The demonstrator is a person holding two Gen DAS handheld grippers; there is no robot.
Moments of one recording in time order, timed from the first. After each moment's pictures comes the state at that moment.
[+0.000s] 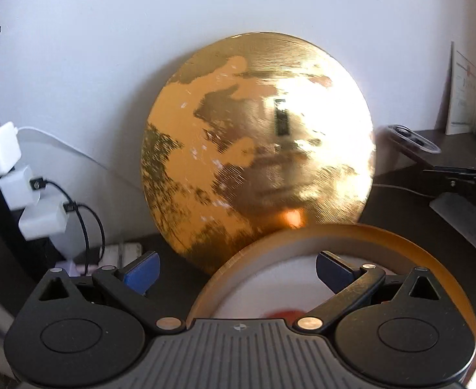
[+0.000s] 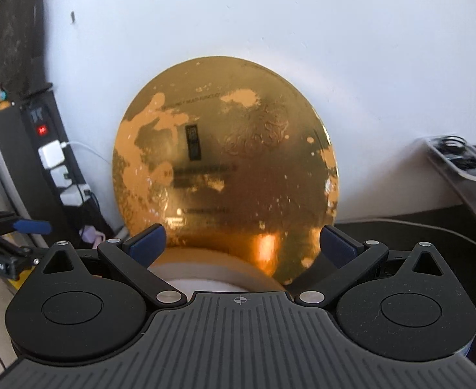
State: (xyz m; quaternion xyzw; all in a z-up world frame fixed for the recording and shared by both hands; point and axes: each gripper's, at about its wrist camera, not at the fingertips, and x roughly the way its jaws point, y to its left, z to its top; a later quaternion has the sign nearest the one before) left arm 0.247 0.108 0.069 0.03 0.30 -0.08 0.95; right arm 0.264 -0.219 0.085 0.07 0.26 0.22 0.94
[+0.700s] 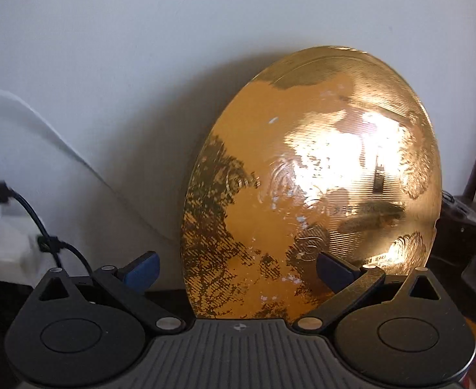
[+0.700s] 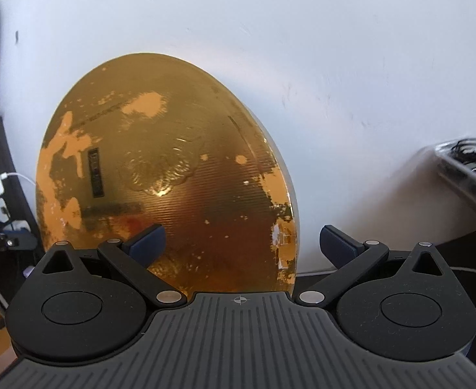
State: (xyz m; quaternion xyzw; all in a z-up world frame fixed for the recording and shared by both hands) left arm 0.358 0.154 0.031 -0.07 0.23 -0.08 0.97; right arm 0.374 -0.237 0.021 0.11 0.20 0.20 0.95
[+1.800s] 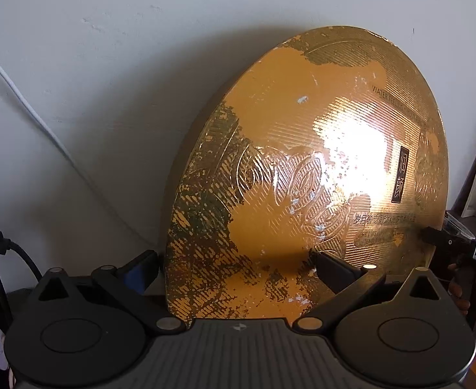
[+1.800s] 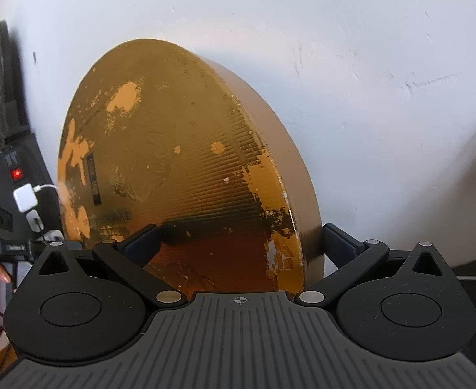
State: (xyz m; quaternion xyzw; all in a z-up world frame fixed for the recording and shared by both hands) left arm 0.400 0.154 0.010 -0.11 0.23 -0.11 0.96; right arm 0.437 -0.248 -0.016 0.15 0.19 0.31 0.92
